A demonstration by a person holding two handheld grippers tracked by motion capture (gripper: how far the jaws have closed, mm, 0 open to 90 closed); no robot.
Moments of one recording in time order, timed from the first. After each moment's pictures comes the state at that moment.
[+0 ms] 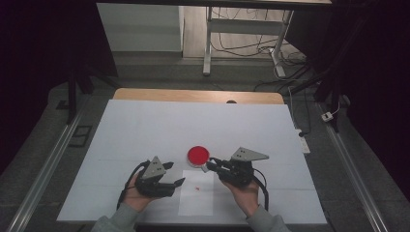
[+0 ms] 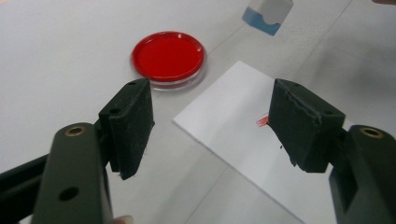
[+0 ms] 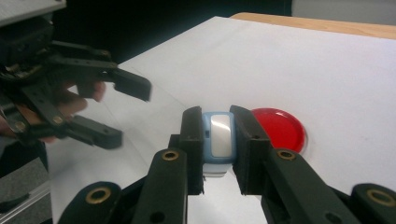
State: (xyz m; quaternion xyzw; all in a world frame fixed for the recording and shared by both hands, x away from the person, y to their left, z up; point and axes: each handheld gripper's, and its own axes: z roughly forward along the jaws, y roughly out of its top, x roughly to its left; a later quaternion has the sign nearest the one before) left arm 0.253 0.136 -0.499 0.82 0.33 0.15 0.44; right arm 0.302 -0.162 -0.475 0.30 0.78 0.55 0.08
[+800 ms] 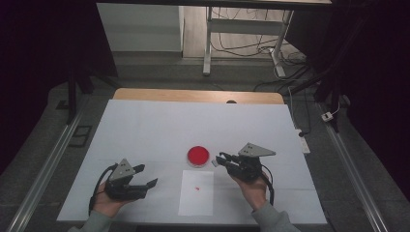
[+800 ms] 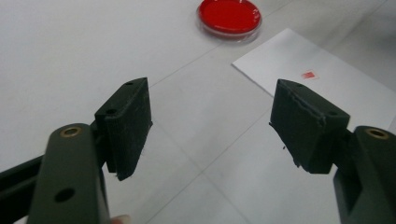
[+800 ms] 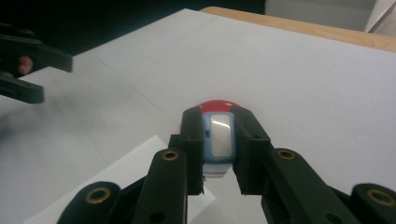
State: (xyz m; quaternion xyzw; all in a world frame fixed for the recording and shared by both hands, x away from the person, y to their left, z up) left arm 0.232 0.205 -0.503 0.80 0.40 0.16 0.42; right arm 0.318 -0.183 -0.474 0.31 0.79 0.52 0.13
